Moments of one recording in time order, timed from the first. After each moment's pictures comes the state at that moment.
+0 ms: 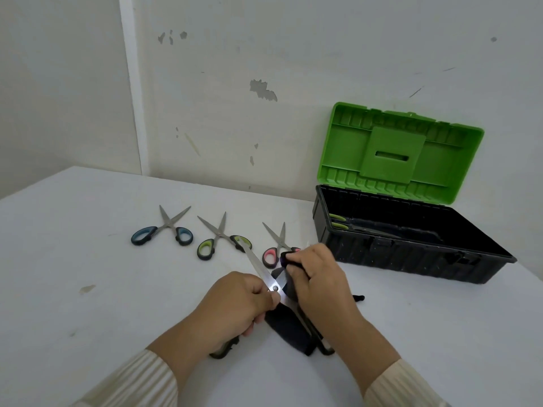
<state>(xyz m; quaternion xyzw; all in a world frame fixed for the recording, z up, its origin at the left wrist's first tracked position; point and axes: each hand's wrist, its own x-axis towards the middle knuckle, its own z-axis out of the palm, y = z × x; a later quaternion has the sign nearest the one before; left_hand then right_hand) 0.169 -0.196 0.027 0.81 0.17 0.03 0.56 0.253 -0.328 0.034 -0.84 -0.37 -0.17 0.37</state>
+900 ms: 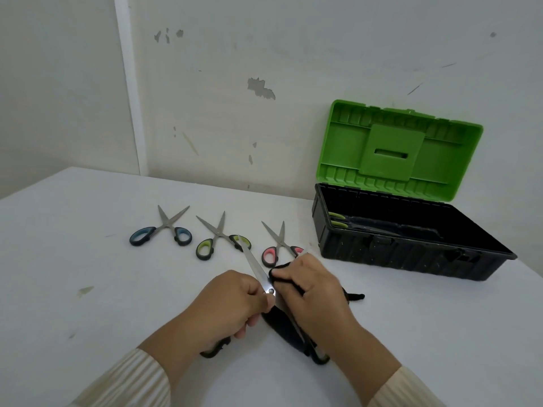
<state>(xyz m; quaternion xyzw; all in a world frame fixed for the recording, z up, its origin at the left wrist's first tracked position) 0.166 -0.193 0.035 0.83 0.16 0.00 0.54 0.252 -0.332 0.028 -0.80 -0.42 -0.13 0.40</state>
